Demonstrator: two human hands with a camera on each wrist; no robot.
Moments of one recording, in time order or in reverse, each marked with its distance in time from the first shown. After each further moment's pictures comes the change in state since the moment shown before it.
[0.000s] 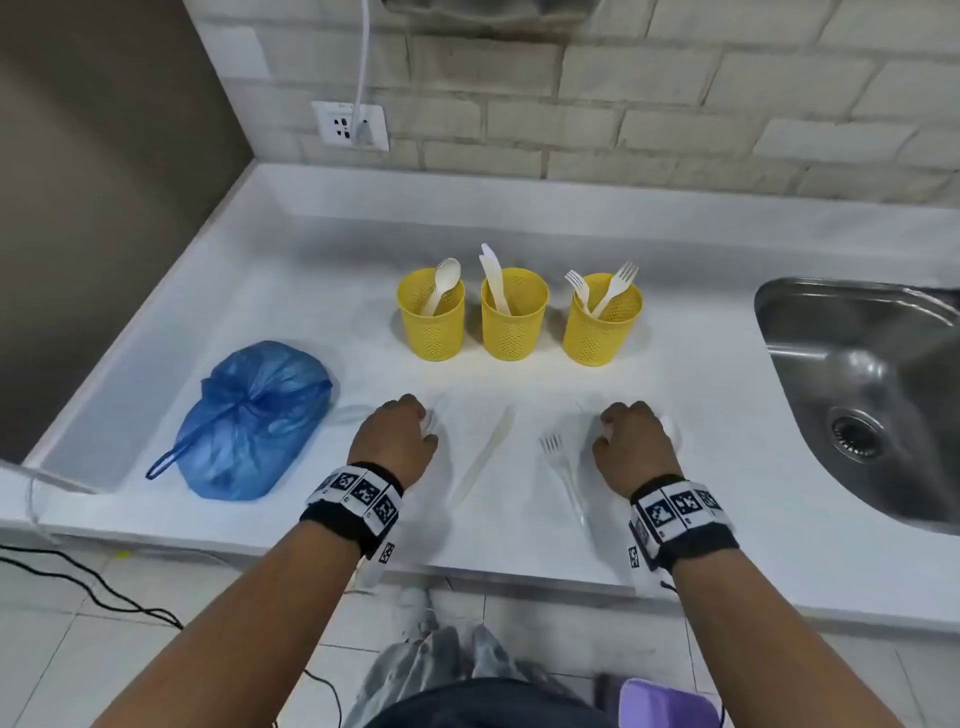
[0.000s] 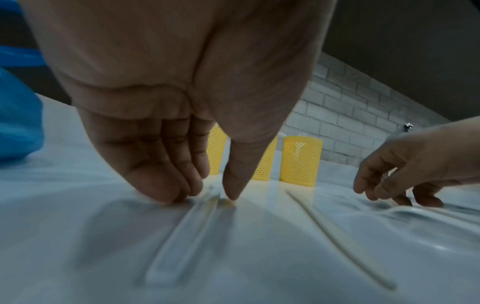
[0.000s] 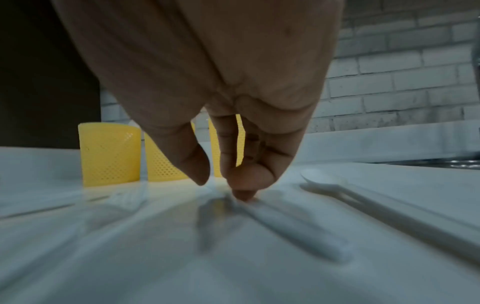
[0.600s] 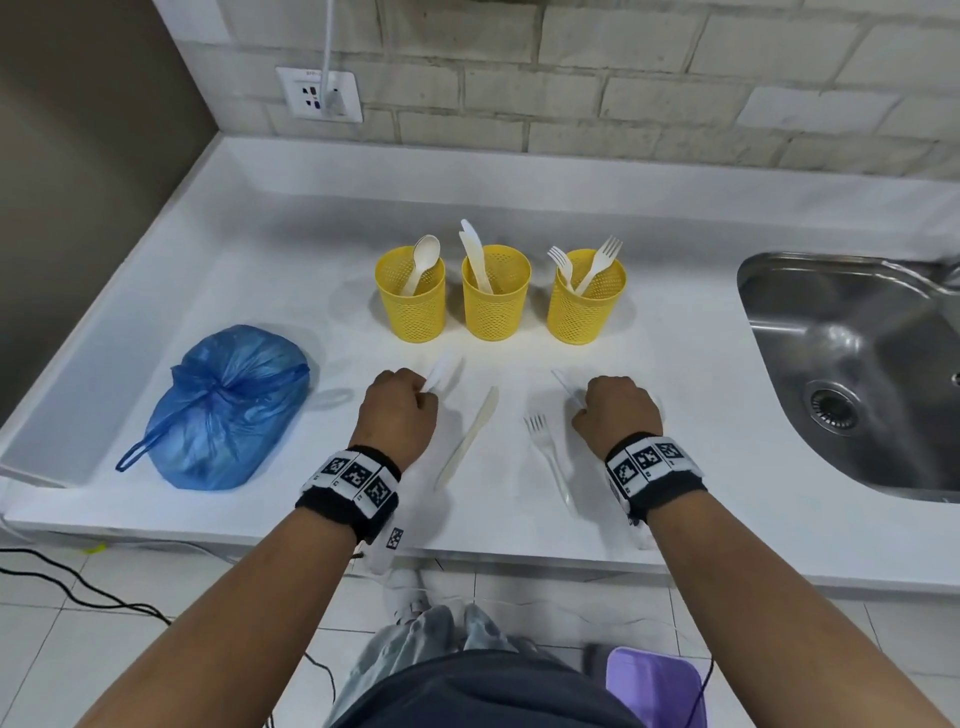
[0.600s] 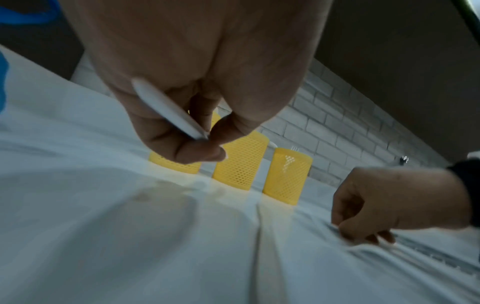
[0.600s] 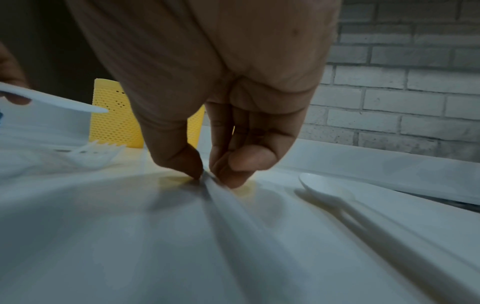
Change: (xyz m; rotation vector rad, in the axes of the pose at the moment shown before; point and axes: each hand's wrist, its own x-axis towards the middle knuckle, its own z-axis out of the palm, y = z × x) left_hand -0.001 0.024 0.003 -0.253 0.101 0.001; right_hand 0.008 -0.014 -0.008 -0.190 0.034 0.046
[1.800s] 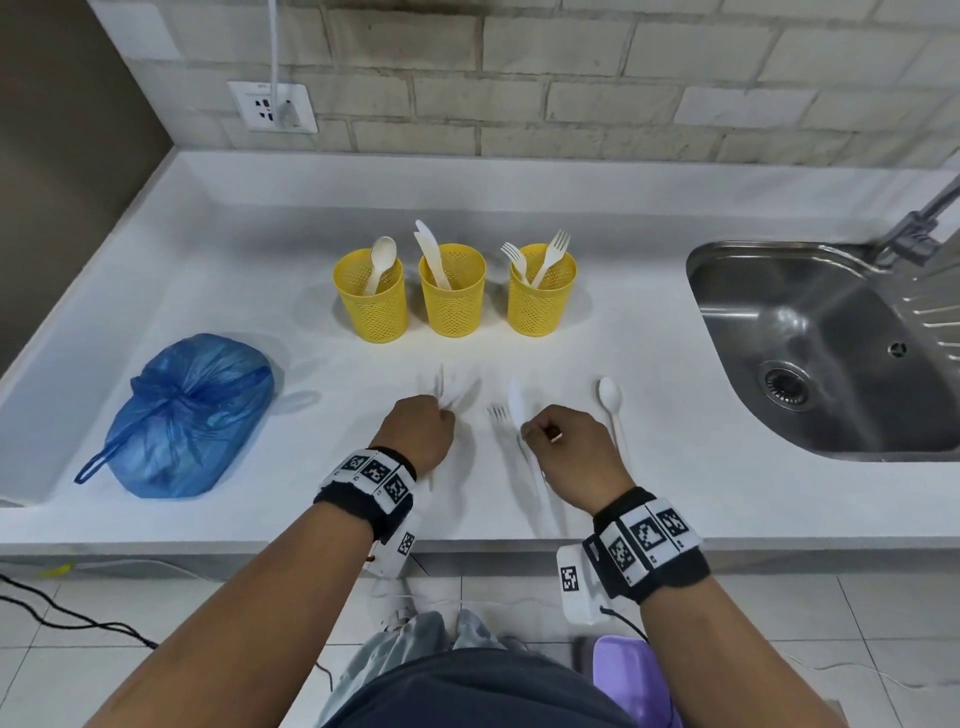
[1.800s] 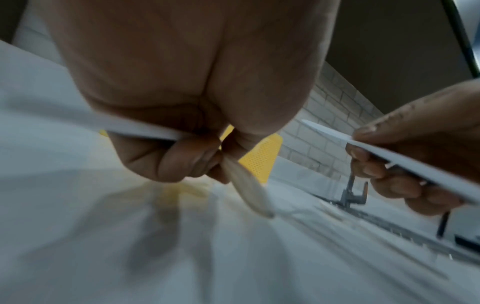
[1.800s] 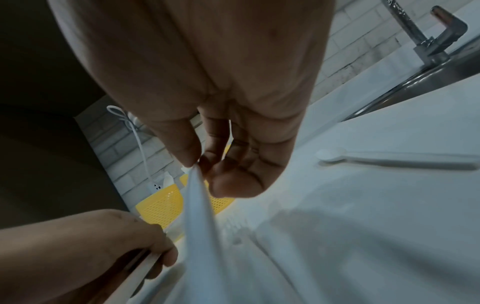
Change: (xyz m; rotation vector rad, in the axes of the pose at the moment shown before) left_hand -0.025 0.043 0.031 0.174 -0.297 0.047; right_hand -0.079 0.017 0.005 0.682 -0.014 -0.140
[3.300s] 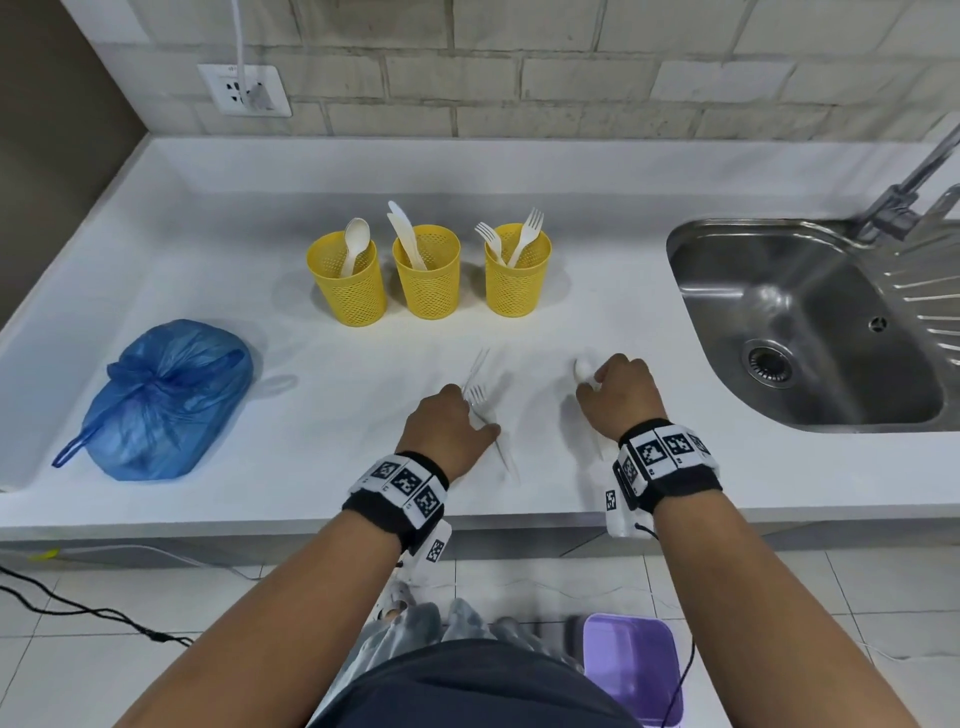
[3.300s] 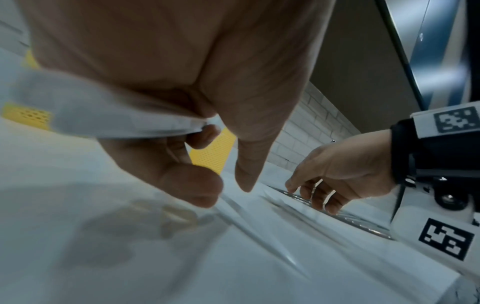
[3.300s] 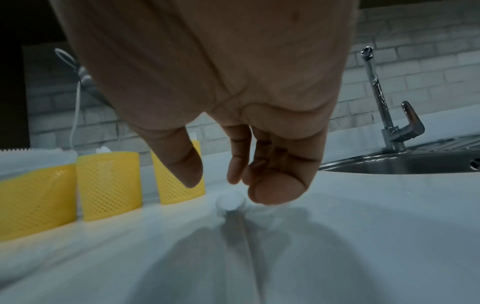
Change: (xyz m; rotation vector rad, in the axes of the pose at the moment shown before) left_hand -0.032 0.048 0.039 -0.074 0.059 0.034; right_hand 0.045 0.061 -0.057 -0.309 0.119 0.257
